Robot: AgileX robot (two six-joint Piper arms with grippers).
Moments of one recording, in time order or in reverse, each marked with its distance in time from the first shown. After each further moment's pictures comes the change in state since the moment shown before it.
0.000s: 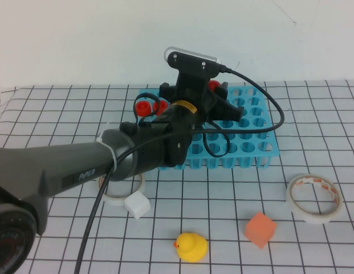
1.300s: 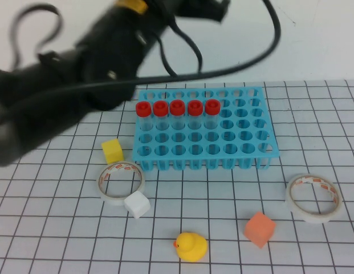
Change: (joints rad) right arm 0.000 0.000 0.000 0.000 0.000 0.000; left arm 0.001 -0.424 0.002 -0.081 0.024 0.338
